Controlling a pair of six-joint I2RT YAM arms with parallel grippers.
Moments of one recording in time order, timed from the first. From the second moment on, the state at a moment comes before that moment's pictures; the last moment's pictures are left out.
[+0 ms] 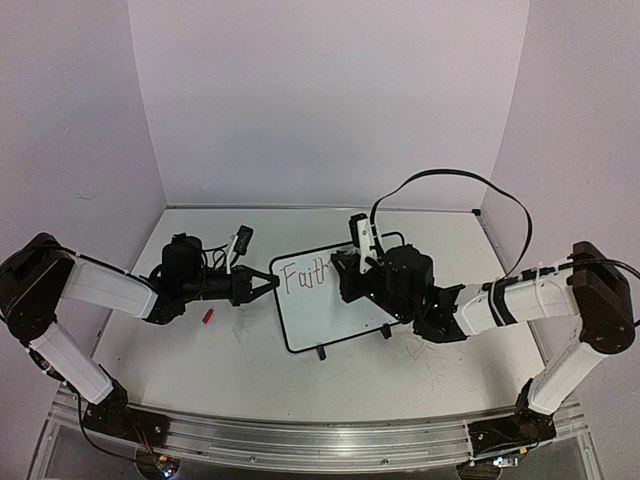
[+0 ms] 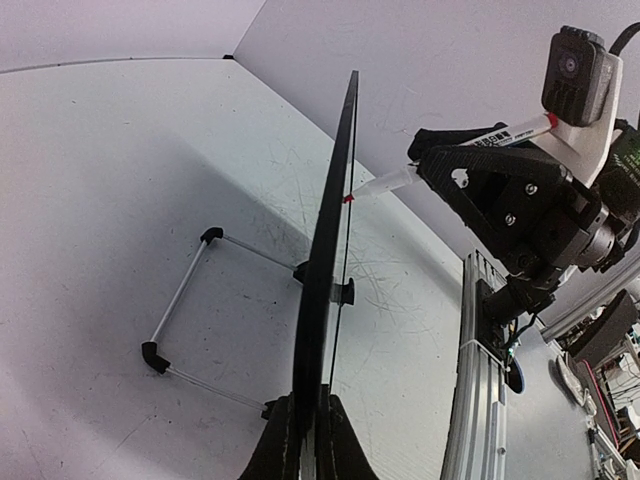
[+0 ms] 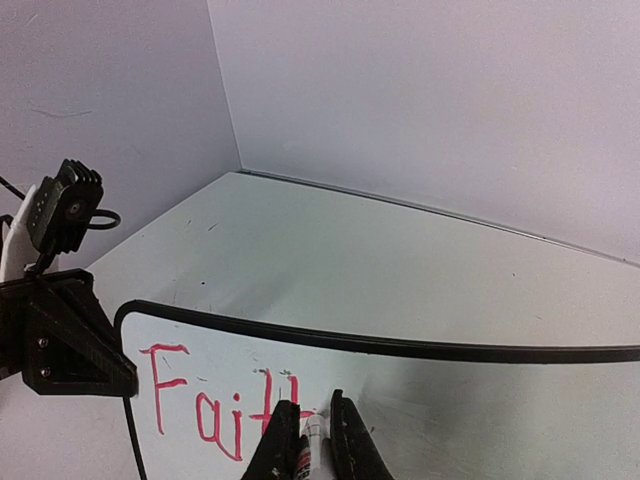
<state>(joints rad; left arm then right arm) -0.60 1.54 0.59 0.71 0.66 -0.42 0.99 1.63 0.85 0.62 0.36 0.18</state>
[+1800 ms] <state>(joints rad) -0.60 1.53 0.59 0.70 0.66 -0.42 0.97 1.50 0.80 0.58 0.17 0.07</state>
